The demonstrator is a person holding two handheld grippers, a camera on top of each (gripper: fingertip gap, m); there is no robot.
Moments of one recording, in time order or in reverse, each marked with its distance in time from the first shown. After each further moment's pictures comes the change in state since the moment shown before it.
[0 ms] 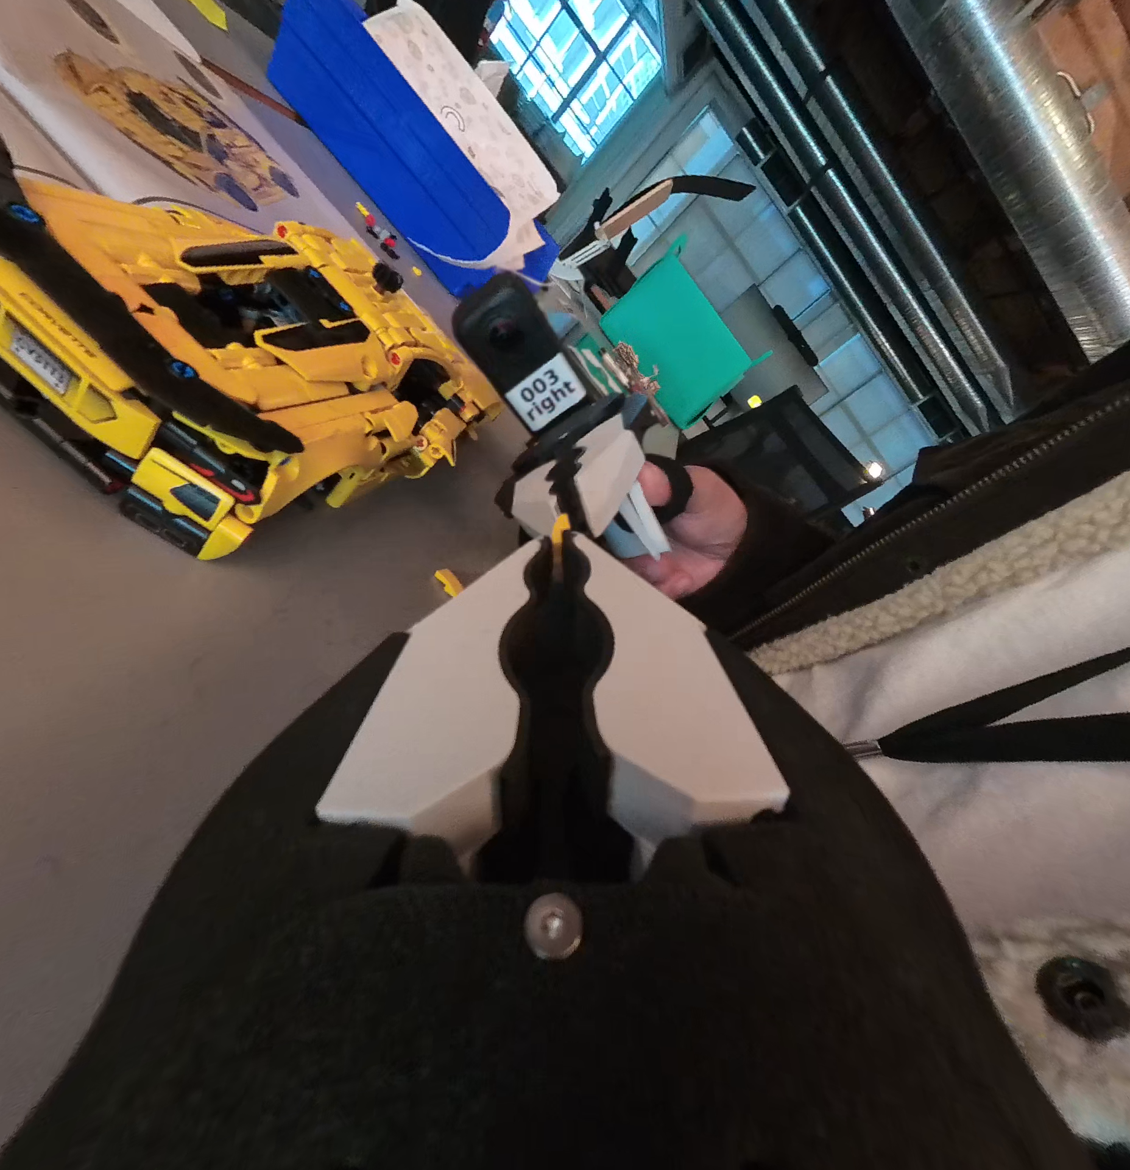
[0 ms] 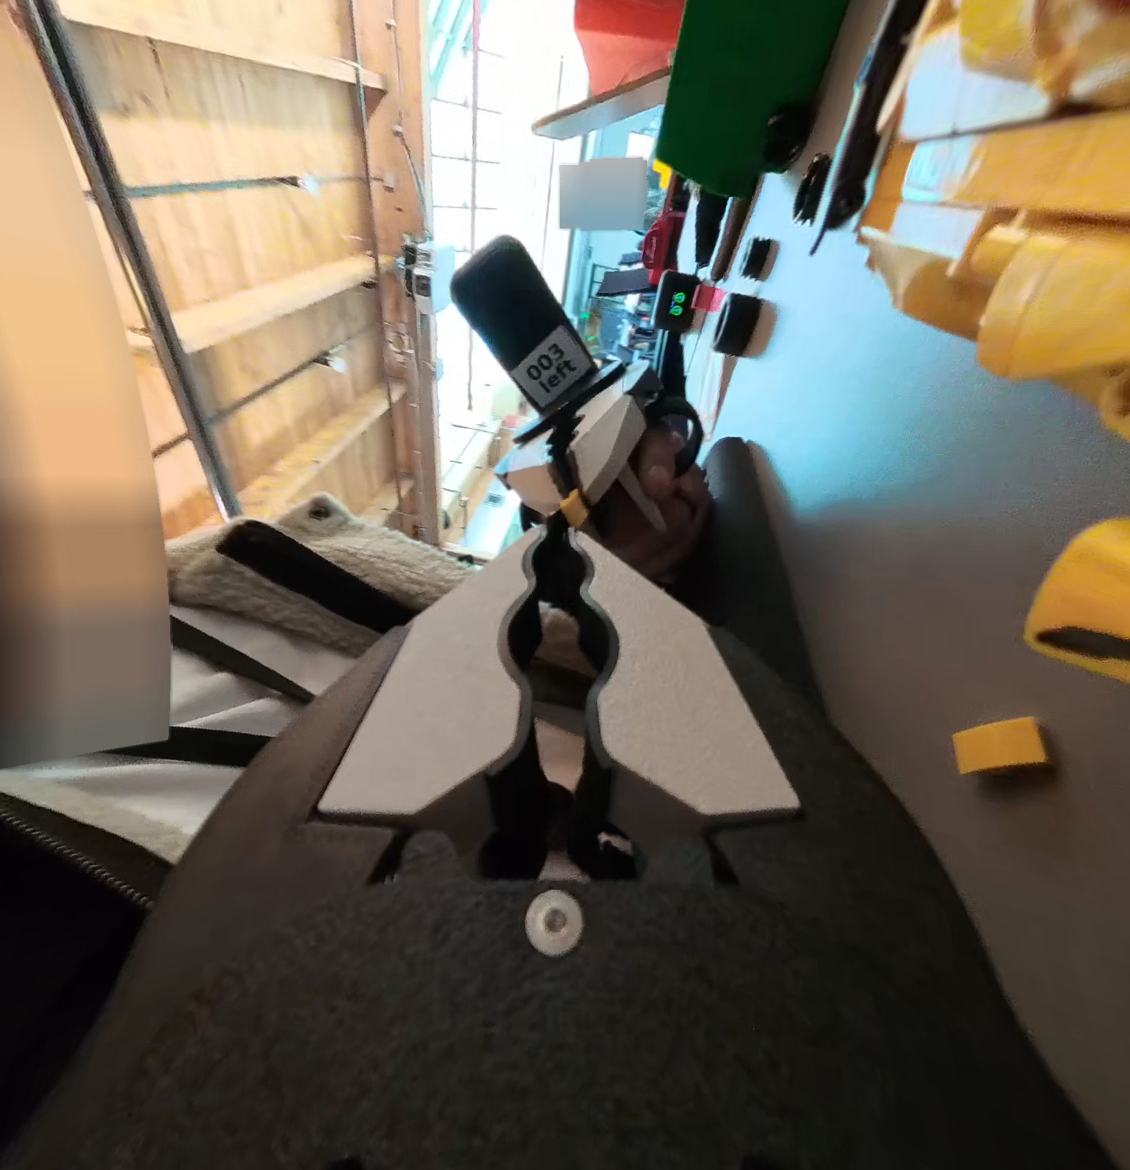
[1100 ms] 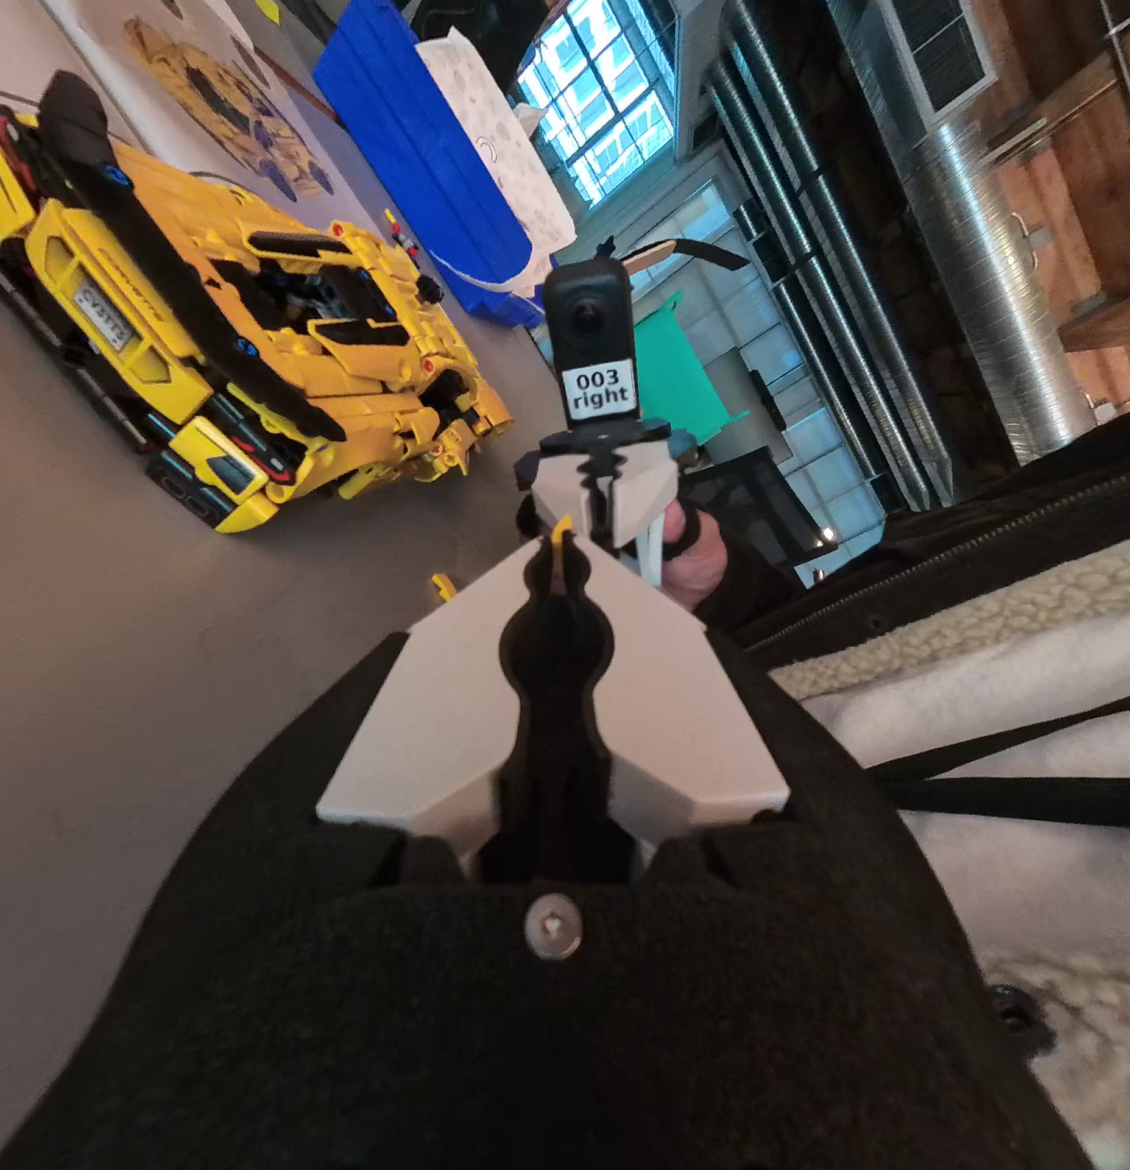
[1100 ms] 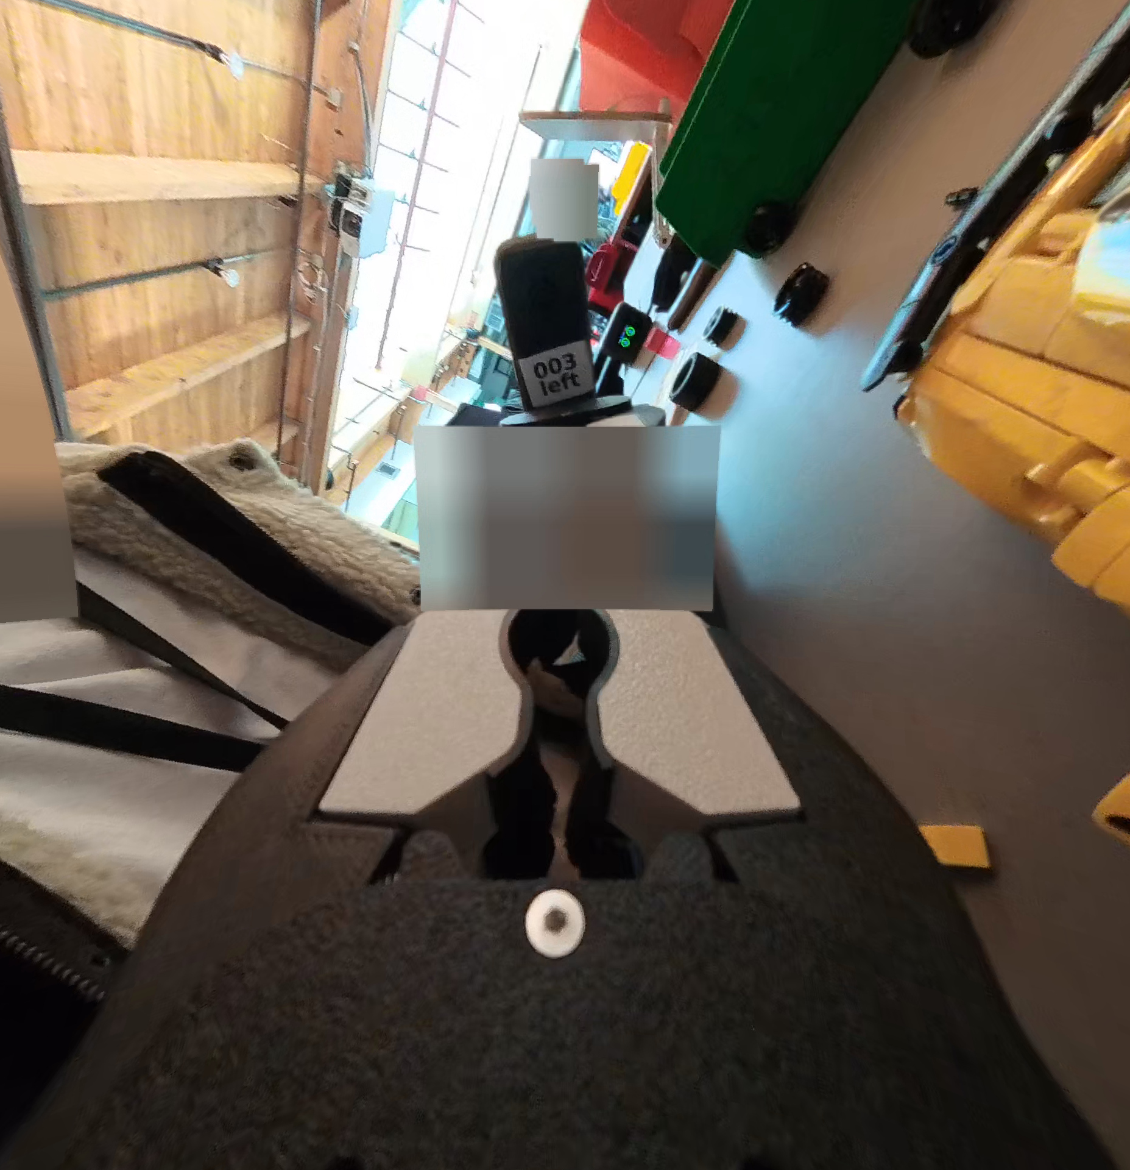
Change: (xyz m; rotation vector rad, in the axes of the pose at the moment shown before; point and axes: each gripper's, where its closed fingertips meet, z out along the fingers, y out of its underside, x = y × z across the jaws) left arm -0.009 -0.009 -0.005 0.049 -0.002 -0.149; right arm -0.004 -0.010 0.010 -0.005 0.104 -0.283
